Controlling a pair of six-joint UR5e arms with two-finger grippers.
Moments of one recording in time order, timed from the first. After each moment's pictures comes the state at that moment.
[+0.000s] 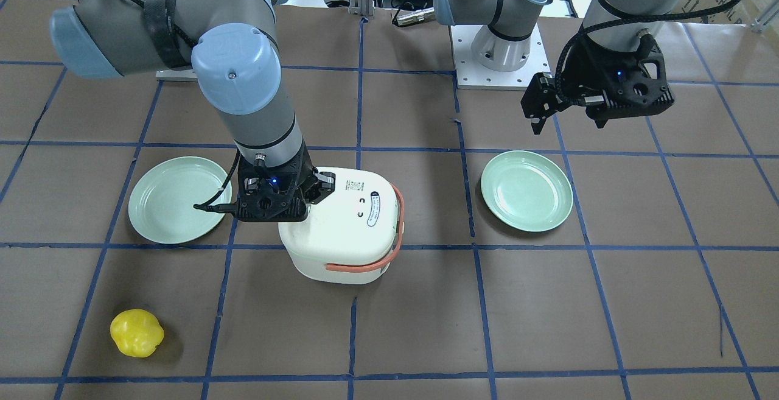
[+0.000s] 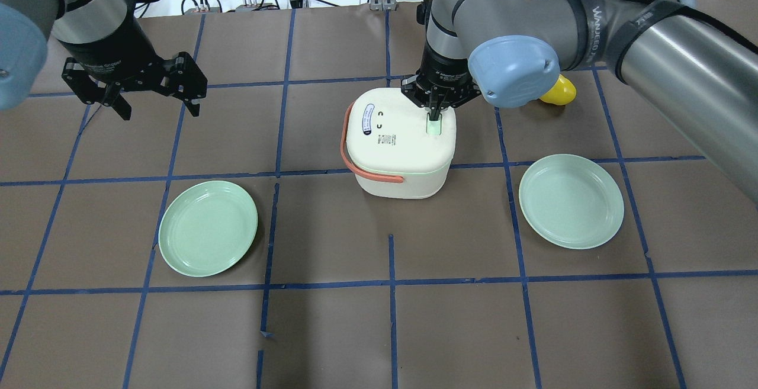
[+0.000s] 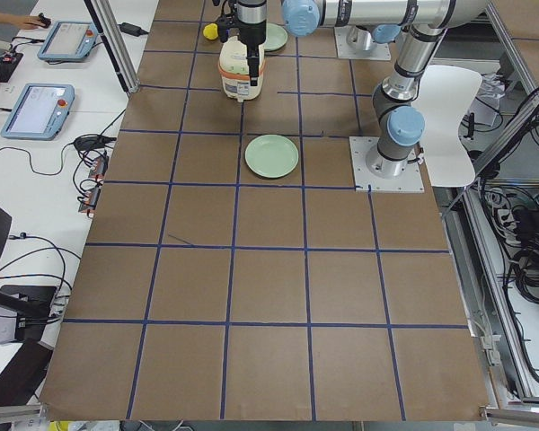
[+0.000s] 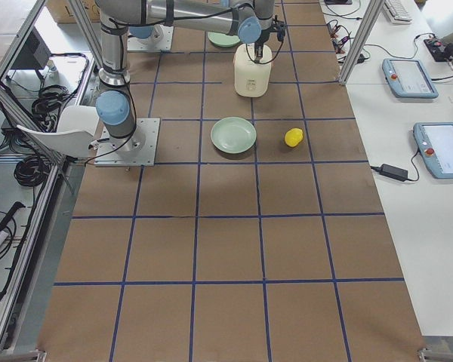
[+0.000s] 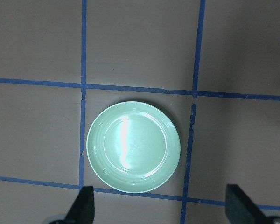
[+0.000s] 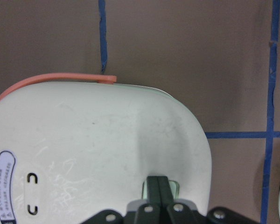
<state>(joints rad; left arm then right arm) -1.50 -1.56 -1.59 -1.55 1.67 0.00 1.80 -1.26 1.55 -1.89 -1.48 0.24</state>
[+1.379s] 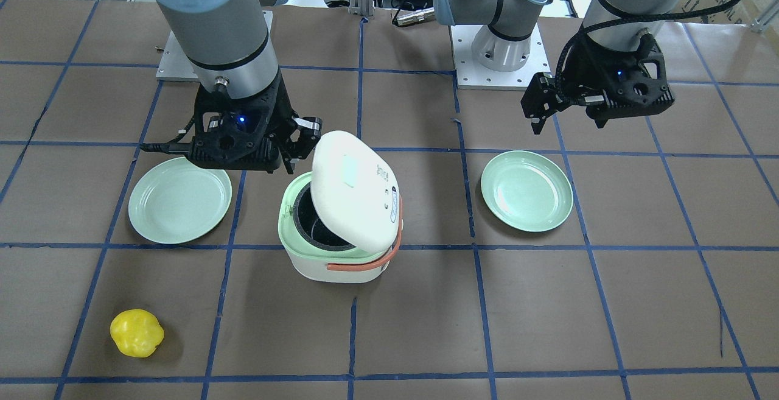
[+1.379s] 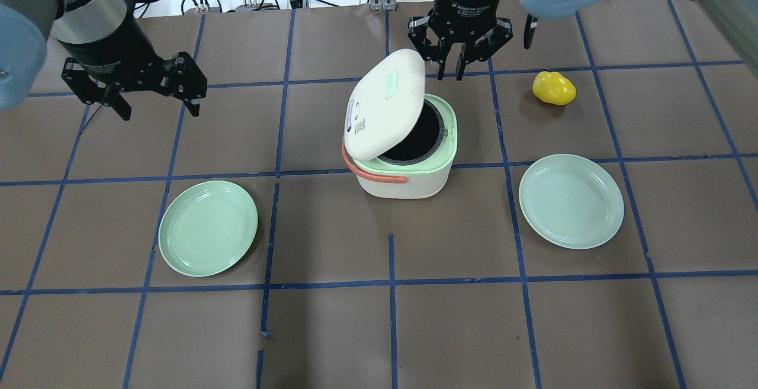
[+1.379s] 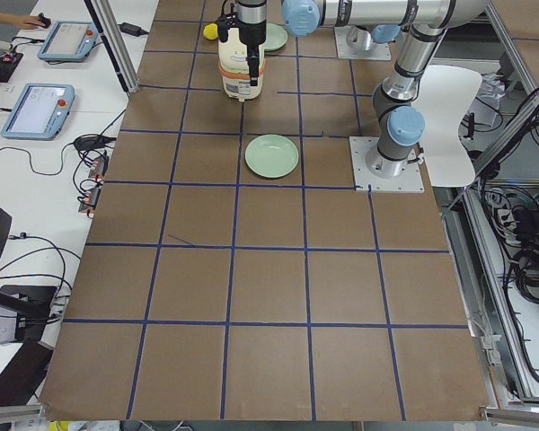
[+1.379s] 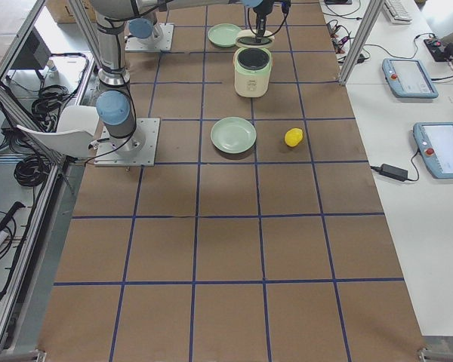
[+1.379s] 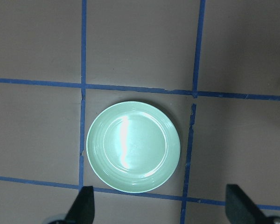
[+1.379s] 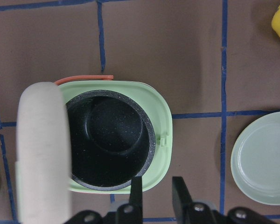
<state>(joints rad) -1.50 -1.56 -1.59 -1.55 1.67 0.00 1.78 -1.31 1.27 -1.55 -1.53 0.25</state>
